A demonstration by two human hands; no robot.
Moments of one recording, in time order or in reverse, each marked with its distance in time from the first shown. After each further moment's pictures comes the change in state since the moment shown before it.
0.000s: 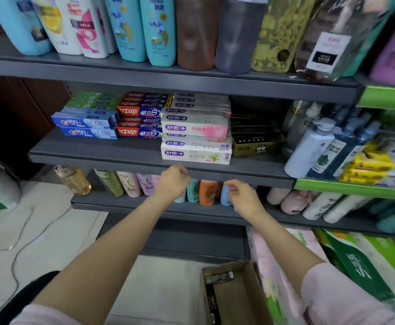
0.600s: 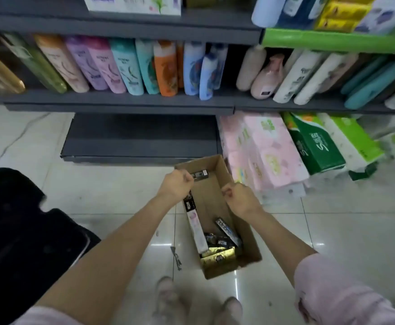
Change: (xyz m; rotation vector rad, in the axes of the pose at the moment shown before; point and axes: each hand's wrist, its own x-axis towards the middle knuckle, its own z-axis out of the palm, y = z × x) left_hand -0.207 -0.115 0.235 0.002 -0.412 -0.148; right_hand -0.206 0.257 0.077 -0.322 -0.201 0.256
